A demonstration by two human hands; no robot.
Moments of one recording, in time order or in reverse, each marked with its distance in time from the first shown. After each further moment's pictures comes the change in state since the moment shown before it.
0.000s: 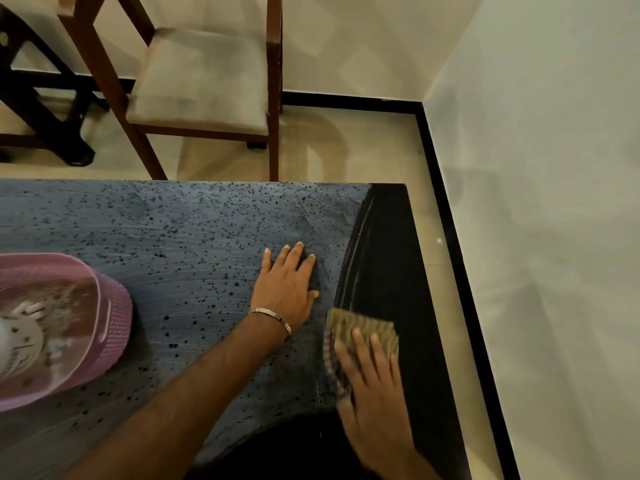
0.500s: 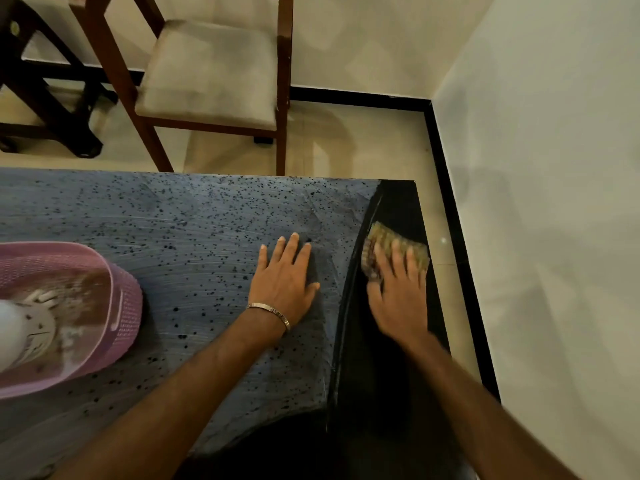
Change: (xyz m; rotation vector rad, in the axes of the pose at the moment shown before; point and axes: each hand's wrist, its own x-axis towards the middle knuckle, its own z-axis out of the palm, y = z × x) left_hand -0.008 -0.010 -0.006 -0.048 0.029 -0.065; right_hand 0.131 0.044 -0.053 0.092 0.114 0.216
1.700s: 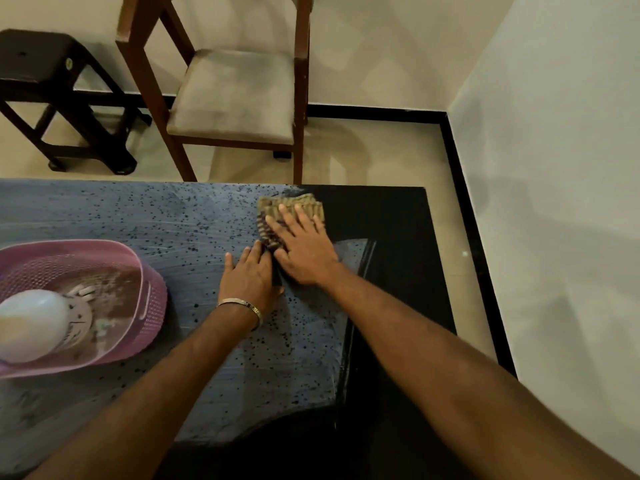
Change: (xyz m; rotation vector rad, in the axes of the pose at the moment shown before) left_hand -0.017 -0.050 -0.014 0.128 -0.048 -0.216; right_hand 0.076 -0.153 0.011 -0.110 -0.164 -0.542
